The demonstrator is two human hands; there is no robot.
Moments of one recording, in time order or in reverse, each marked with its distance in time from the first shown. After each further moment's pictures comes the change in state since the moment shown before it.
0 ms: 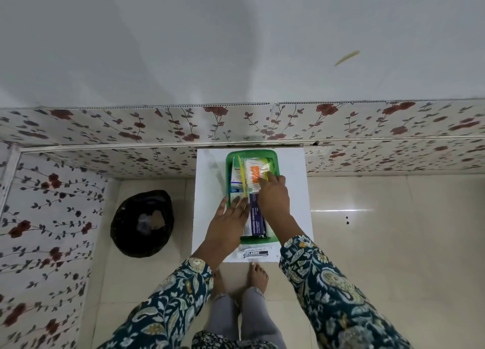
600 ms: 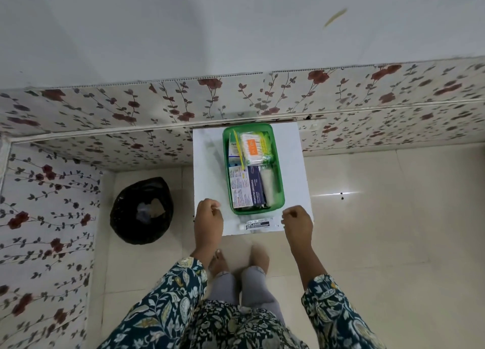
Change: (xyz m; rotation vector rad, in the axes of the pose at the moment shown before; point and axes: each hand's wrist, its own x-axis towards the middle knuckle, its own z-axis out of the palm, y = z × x) left_hand -0.051 0.002 0.044 -1.088 0.452 -0.692; right_hand -0.110 0.054 0.068 0.907 0.175 0.595
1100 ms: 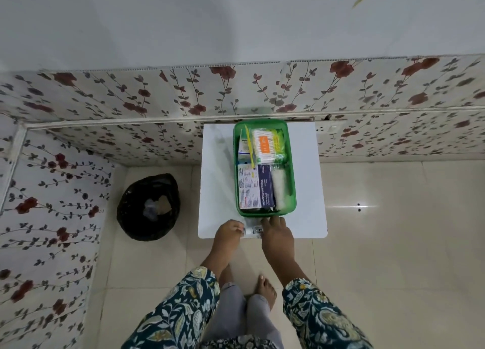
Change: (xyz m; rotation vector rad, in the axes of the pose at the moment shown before) left_hand -0.004 -0.041 0.044 -0.156 -0.375 -0.386; right_hand 0.004 0.045 0.059 -1.001 -0.157 -0.598
